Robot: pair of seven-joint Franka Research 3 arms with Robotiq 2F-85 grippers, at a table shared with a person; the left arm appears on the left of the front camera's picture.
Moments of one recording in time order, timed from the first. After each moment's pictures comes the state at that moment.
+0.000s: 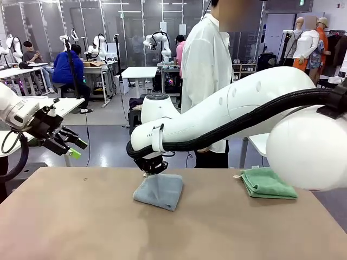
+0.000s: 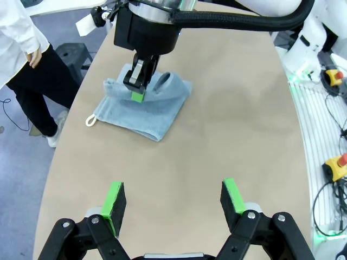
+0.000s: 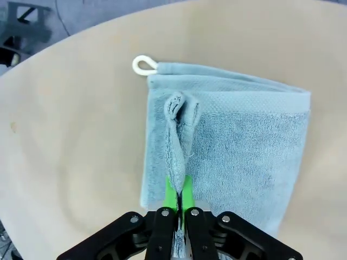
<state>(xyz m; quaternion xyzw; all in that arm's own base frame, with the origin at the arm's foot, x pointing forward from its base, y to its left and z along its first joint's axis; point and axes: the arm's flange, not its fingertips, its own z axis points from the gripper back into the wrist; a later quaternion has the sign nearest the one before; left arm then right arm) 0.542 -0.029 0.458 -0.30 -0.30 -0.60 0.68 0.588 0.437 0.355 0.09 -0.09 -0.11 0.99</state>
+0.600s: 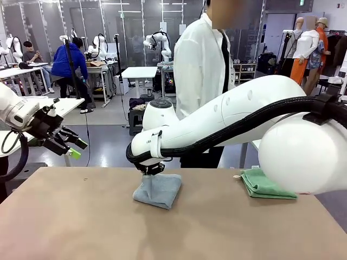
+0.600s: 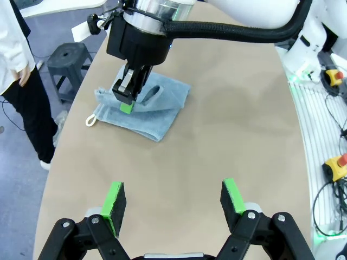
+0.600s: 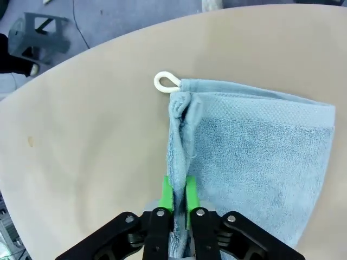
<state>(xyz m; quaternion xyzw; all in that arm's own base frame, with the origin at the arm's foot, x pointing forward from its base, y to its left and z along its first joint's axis) 0.542 -0.029 0.458 -0.30 -0.30 -0.60 0.68 0.597 0.441 0.338 0.13 -0.12 -0.13 0.98</state>
